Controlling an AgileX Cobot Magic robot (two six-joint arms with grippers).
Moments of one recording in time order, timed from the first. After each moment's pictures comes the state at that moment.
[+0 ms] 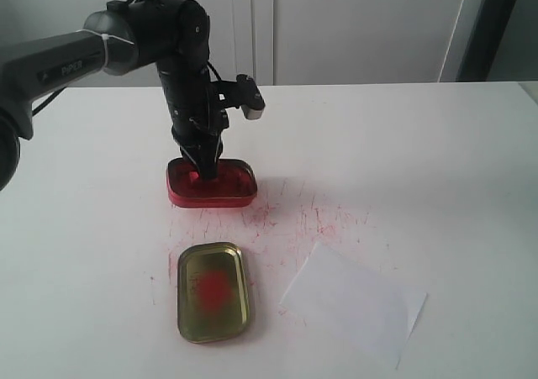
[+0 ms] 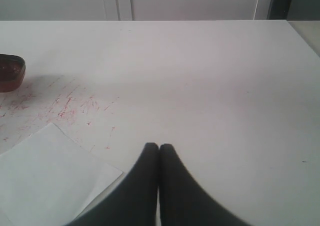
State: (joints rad) left arm -0.51 2.30 -2.12 -0.04 1.30 0.83; right arm 0.11 0.01 0.00 0.05 0.36 0.04
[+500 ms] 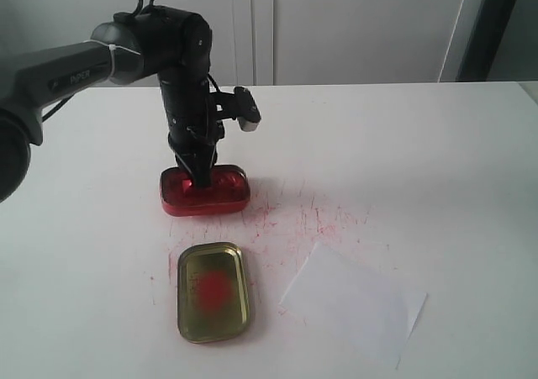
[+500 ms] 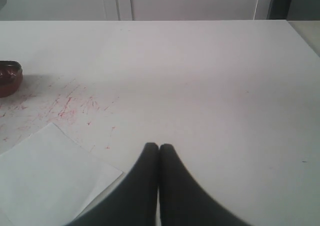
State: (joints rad) left arm -0.51 2.34 -2.12 0.00 1.32 0.83; right arm 0.11 0.01 0.00 0.05 0.36 0.04
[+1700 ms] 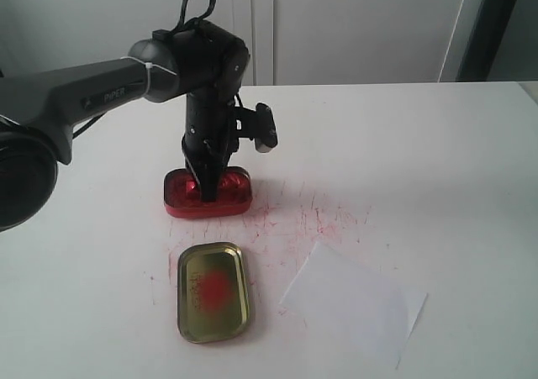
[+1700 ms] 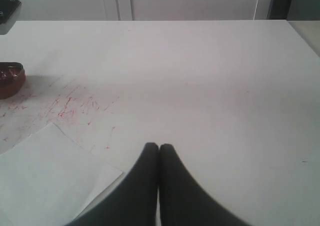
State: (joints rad) left arm -0.61 2.36 -2.12 0.20 1.32 0.81; right arm 0.11 0.01 0.00 0.05 0.36 0.04
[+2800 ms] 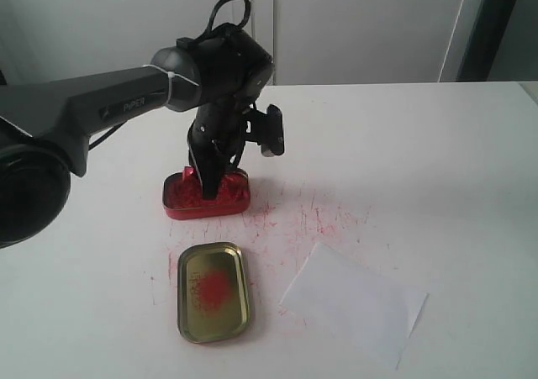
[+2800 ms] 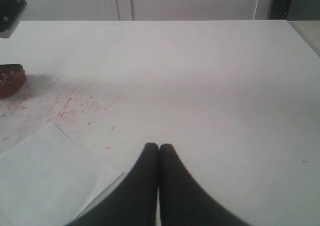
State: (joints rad) left arm -0.68 2.35 -2.12 0.40 1.32 0.76; right arm 0.11 0.01 0.00 0.05 0.36 0.04
